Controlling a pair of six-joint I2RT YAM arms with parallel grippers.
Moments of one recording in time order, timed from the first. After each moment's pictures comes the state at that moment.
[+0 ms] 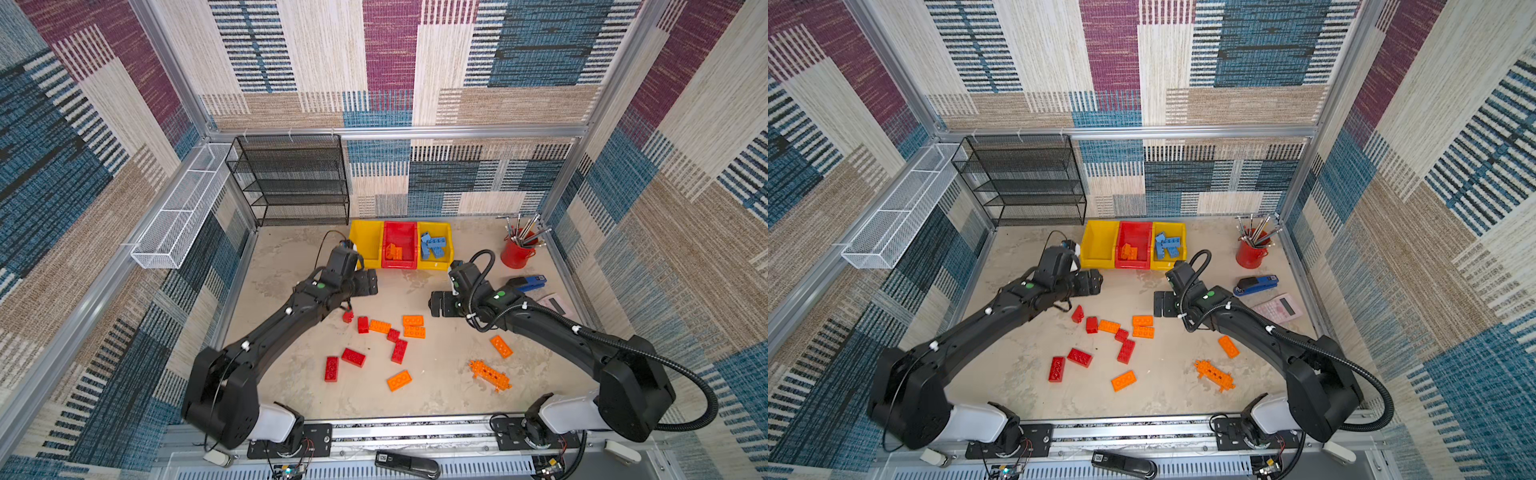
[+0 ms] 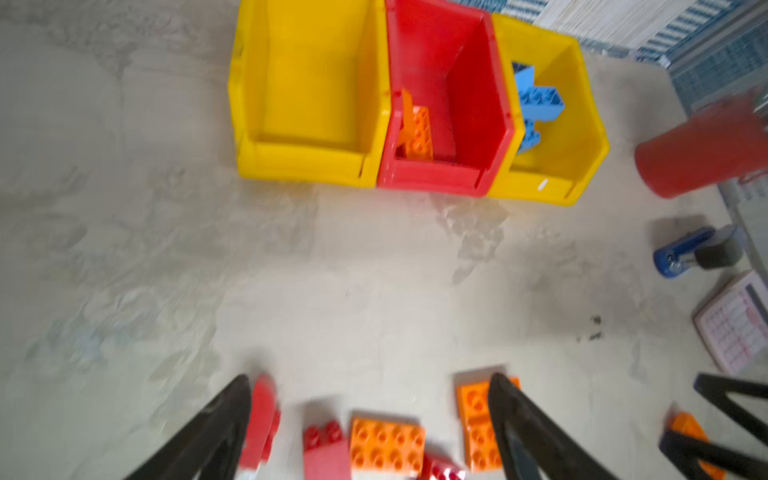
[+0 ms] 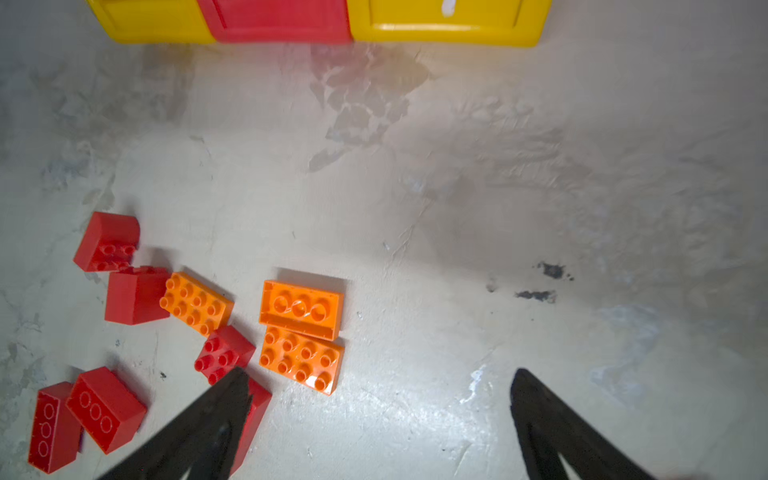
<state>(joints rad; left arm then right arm) -0.48 1.34 0.97 -0.39 -0.08 -0.45 0.63 1.44 0.97 -0.51 0.06 0.54</state>
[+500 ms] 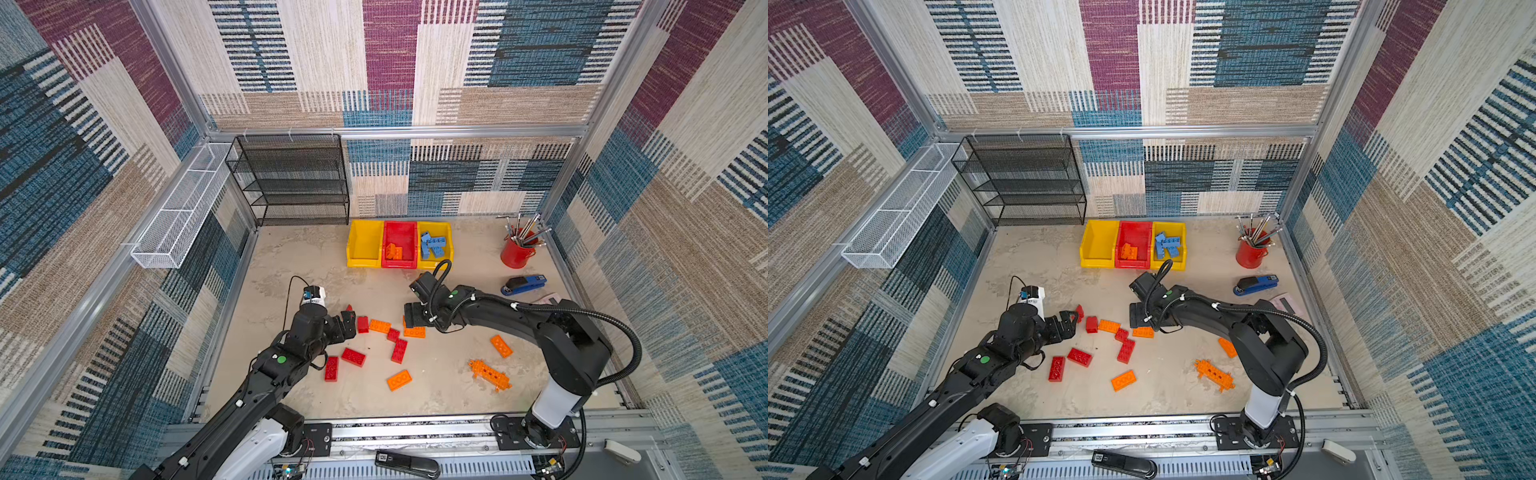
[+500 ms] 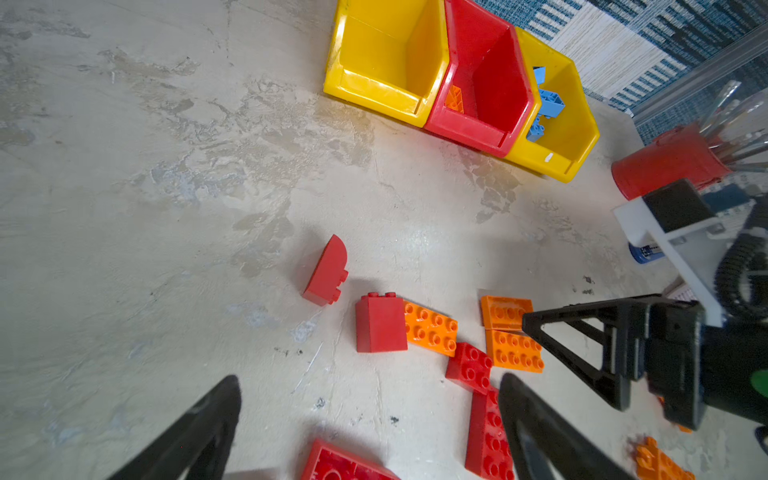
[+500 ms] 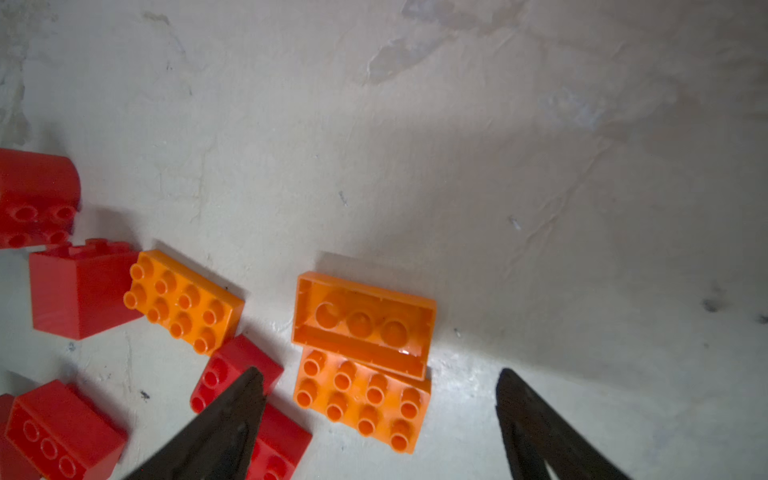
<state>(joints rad) -0.49 0.80 0.54 -0.38 -0.12 -0.58 0.77 1.75 1.13 -0.51 0.07 0.66</state>
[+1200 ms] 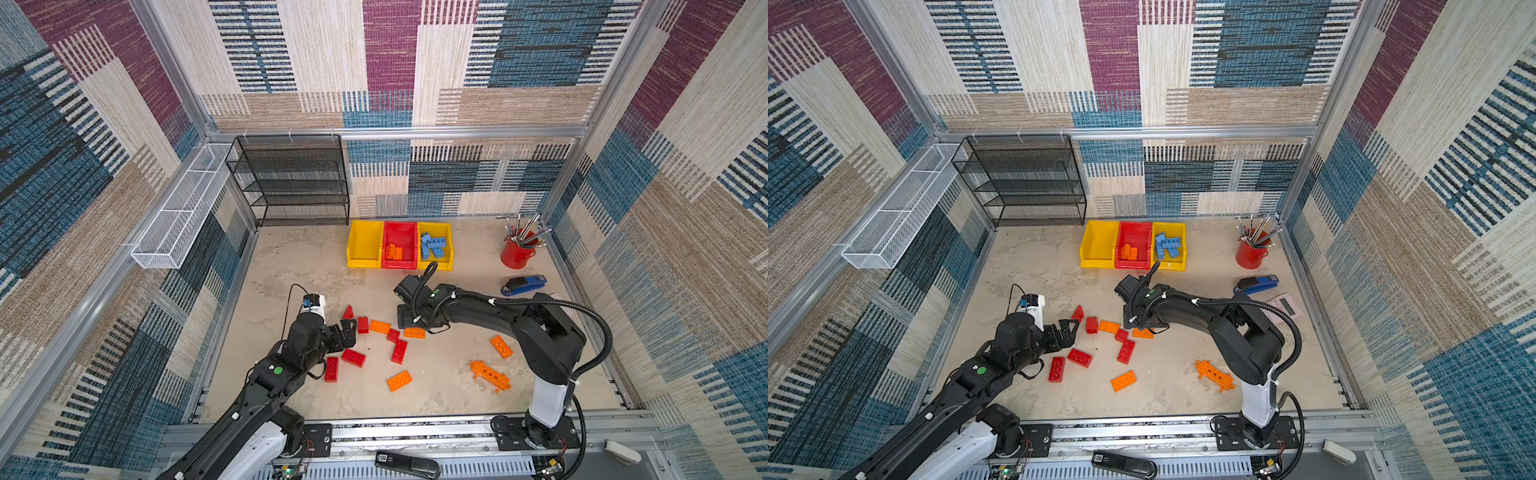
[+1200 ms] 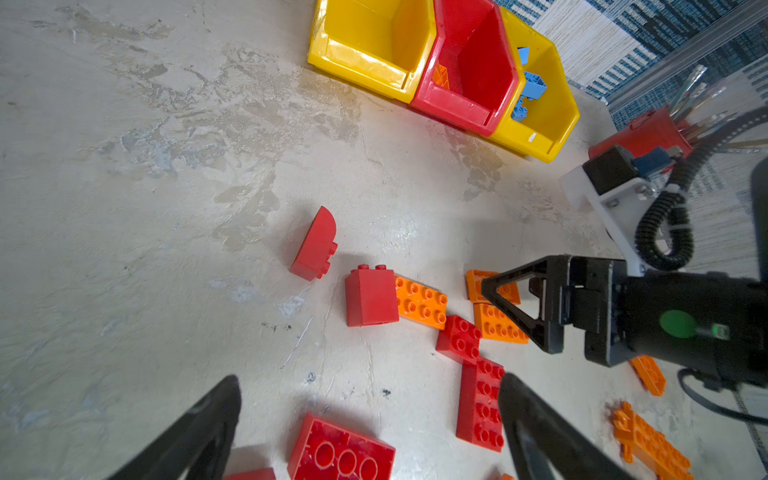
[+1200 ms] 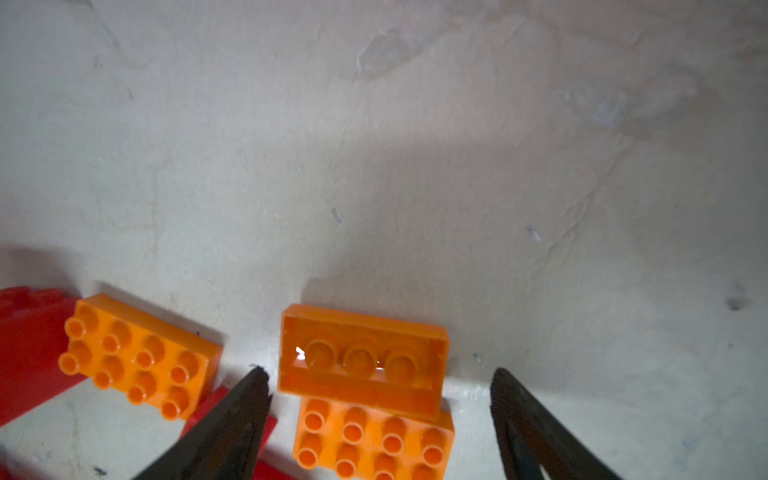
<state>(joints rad) -0.49 0.71 0.46 -0.37 -0.06 -0.60 0.82 1.88 1.26 -0.60 0.18 0.73</state>
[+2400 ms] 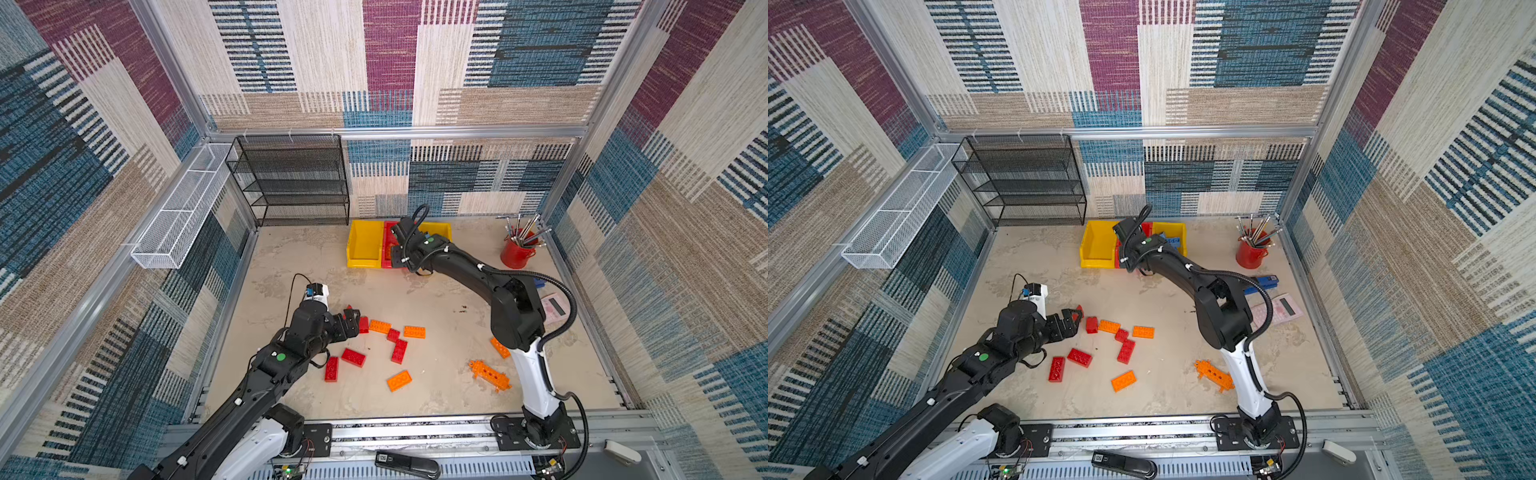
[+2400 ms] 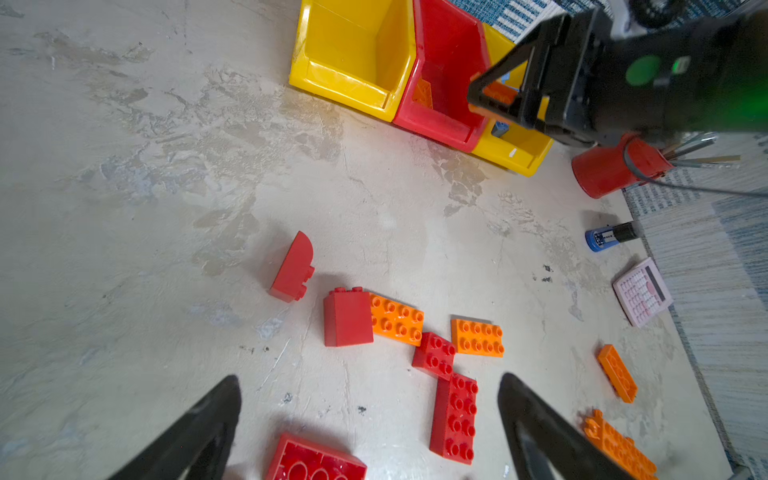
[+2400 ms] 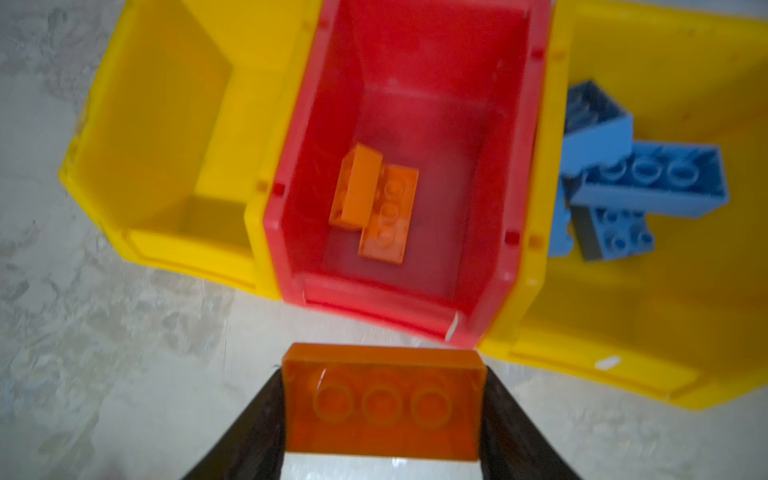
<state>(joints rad) -0.48 0.83 0.59 -0.39 -0.05 -0.60 0.63 2.24 2.01 -0.66 0.24 0.41</state>
